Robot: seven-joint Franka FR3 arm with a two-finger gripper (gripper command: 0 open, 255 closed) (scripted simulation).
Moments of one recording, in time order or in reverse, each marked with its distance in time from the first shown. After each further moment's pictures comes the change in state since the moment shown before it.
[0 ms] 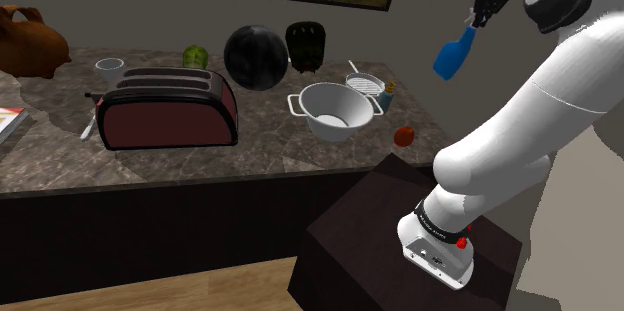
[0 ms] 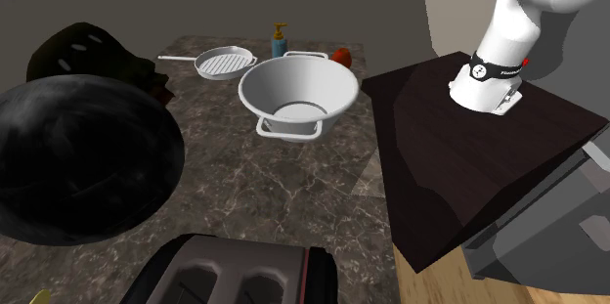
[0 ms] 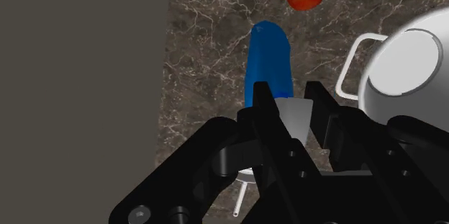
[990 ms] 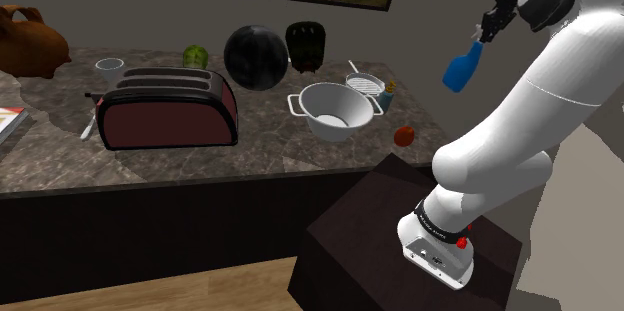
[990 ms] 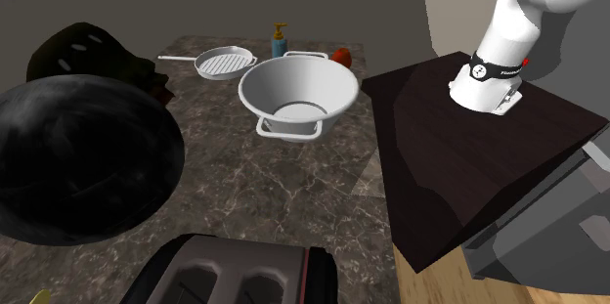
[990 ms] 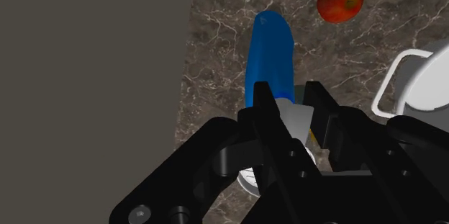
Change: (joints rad) arm -0.065 0.065 -0.060 -0.052 0.036 0.116 -0.121
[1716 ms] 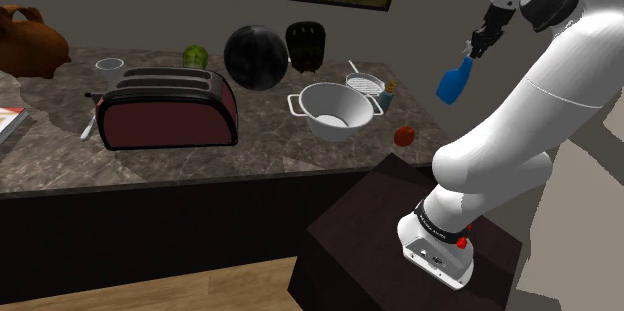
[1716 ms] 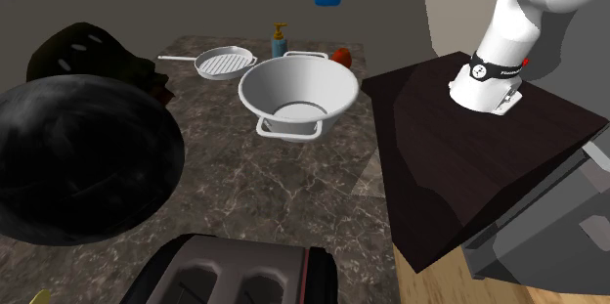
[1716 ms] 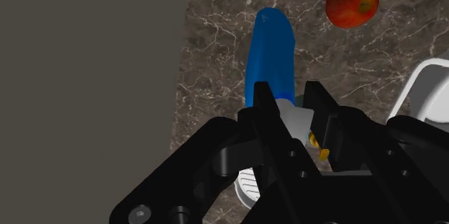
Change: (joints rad) arm 0.004 -0.016 0.003 -0.169 -0.010 0.155 0.014
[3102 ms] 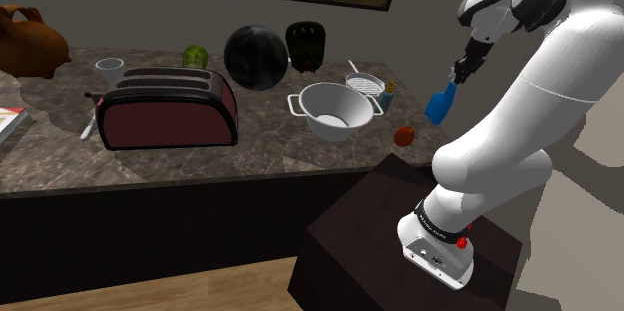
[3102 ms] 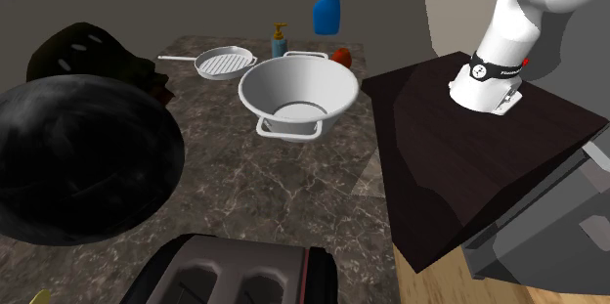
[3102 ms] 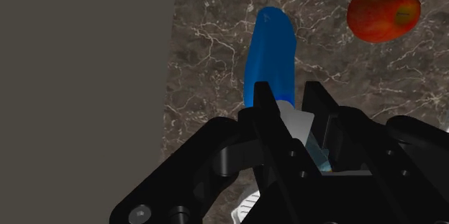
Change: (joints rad) arm -0.007 0.053 -0.001 -0.227 0.027 0.273 -0.007
